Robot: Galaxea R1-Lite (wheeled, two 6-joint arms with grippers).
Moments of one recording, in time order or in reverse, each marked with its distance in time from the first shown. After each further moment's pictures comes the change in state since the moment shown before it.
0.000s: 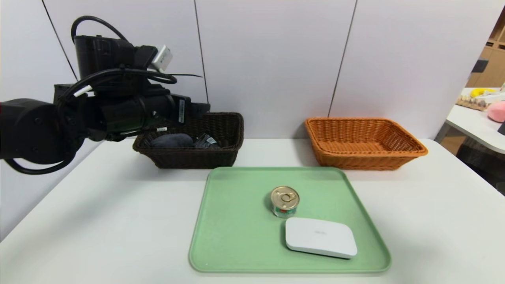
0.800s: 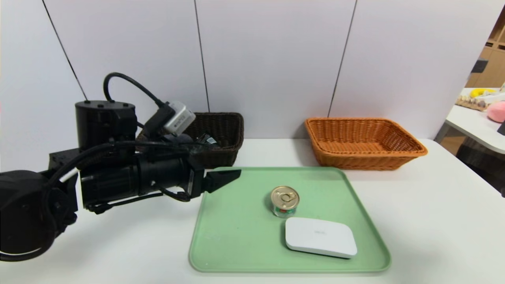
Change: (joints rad) left arm -0.118 -0.072 0.422 -0.279 -0.364 0.062; right arm 0.001 -0.029 0.022 0.001 -0.002 0.000
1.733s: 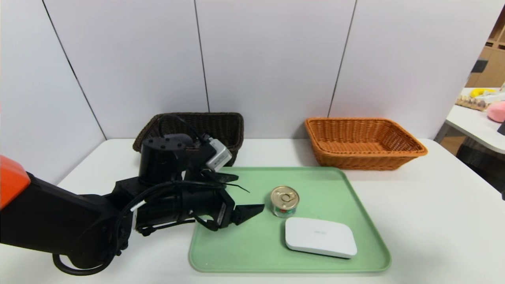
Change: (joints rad) left arm -0.096 0.203 0.057 -0.161 -0.008 -0.019; right arm -0.001 -0.008 0.014 -0.001 0.000 0.002
